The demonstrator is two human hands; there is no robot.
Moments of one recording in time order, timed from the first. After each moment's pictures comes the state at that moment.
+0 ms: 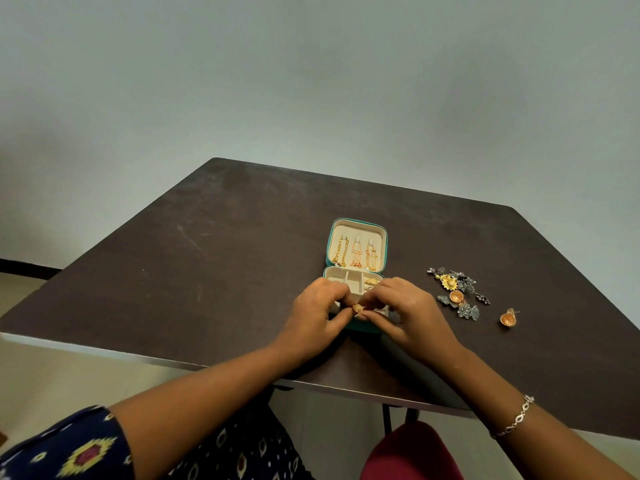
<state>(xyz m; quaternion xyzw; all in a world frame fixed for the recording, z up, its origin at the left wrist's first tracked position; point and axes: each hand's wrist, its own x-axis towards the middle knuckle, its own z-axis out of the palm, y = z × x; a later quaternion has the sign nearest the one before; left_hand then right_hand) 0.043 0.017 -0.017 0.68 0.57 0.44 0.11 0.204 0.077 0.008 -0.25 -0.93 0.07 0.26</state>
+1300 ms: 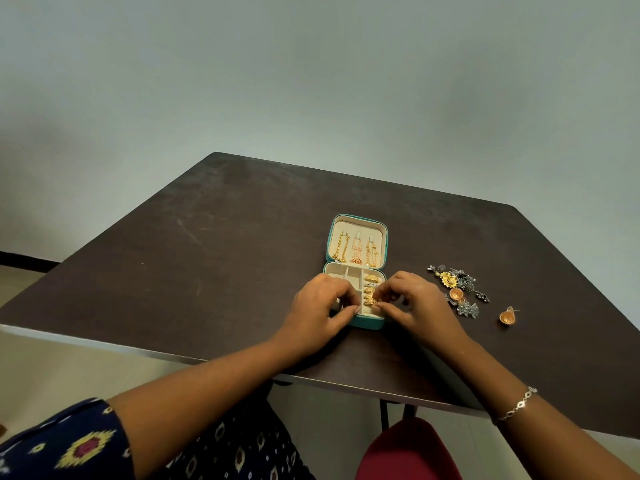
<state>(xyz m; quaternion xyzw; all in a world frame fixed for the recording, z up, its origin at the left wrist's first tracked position) 0.044 0.017 -0.018 0.69 0.57 0.43 0.10 0.215 0.096 0.003 -0.35 -0.90 0.11 0.24</state>
